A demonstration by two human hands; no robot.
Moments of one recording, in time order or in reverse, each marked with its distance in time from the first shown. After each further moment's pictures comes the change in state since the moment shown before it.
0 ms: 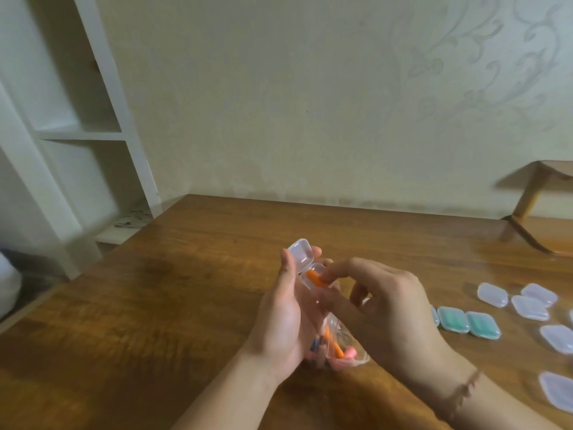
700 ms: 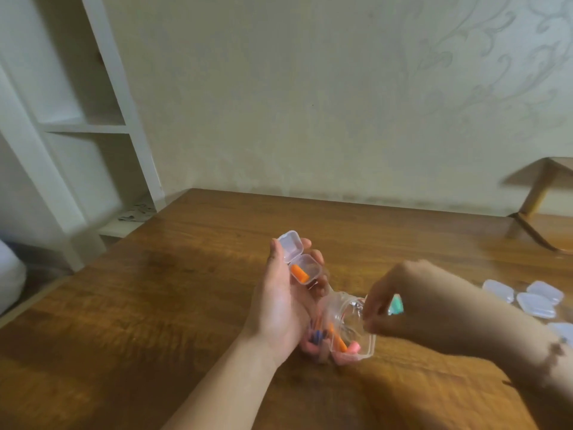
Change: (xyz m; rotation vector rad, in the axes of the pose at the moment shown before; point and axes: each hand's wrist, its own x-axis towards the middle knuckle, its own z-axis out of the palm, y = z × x) left_hand 0.009 0.004 -0.006 -0.096 0.140 0.022; right_hand 0.019 0.014 -0.046 -0.188 -0.712 0.200
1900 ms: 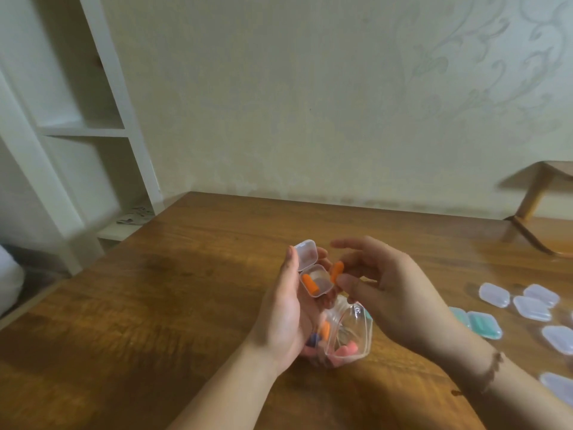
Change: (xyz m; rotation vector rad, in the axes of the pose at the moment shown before) left_hand -0.006 -0.007 0.000 0.246 -0.147 -0.002; right_hand 0.015 -0.011 0.030 0.646 0.403 -0.026
